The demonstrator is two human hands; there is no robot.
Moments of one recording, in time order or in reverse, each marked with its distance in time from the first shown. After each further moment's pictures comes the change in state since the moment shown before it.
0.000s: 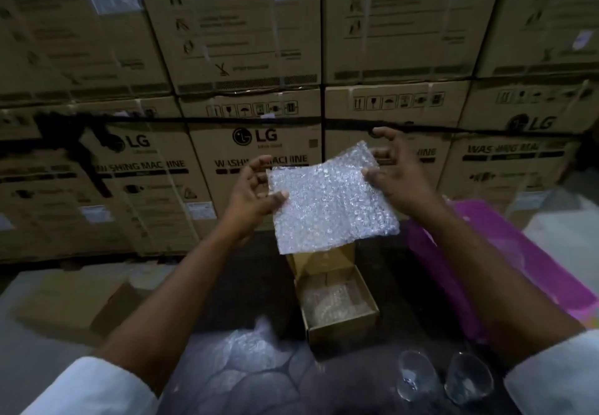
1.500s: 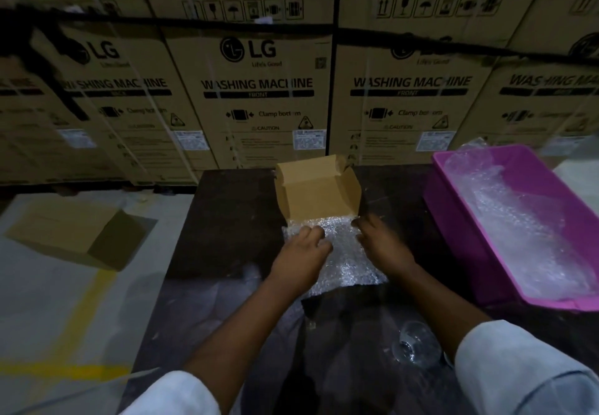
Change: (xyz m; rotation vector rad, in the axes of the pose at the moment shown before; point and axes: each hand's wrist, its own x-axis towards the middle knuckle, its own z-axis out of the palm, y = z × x) left_hand -0.051 -0.223 0.078 1.347 -0.429 0.332; right_hand -0.068 0.268 0.081 -0.746 -0.433 -0.045
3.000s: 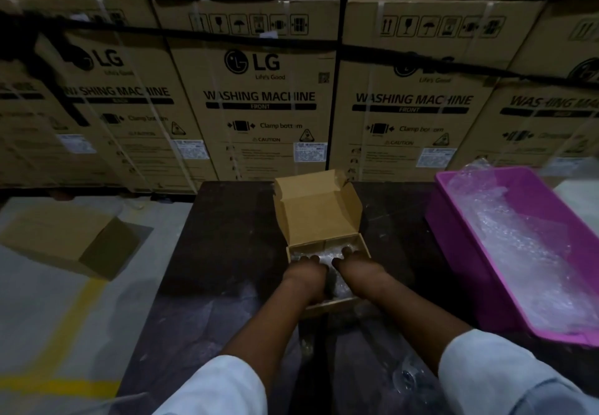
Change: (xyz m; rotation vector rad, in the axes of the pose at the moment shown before) left_hand 0.043 -0.002 0.029 0.001 -0.661 -0.204; right_hand 0.027 -0.041 0.012 -0.459 -0.585 -0.014
